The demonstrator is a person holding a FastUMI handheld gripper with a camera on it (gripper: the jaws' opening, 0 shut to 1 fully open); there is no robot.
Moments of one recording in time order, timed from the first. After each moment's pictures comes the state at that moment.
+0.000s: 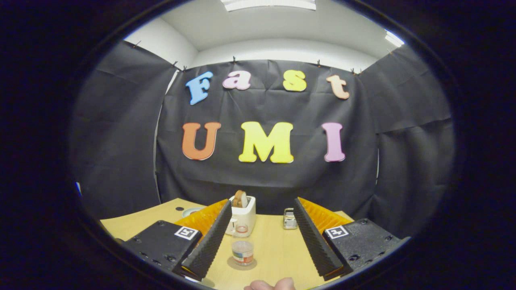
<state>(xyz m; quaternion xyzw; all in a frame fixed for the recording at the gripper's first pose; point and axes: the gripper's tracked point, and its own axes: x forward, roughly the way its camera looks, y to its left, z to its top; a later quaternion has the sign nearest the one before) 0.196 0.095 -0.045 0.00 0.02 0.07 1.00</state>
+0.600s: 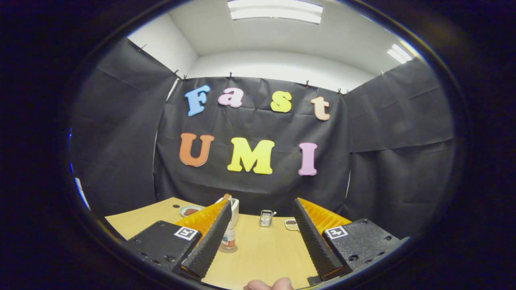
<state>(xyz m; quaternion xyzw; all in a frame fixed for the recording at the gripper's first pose) 0.030 0.040 0.016 -0.02 0.02 0.05 1.00</state>
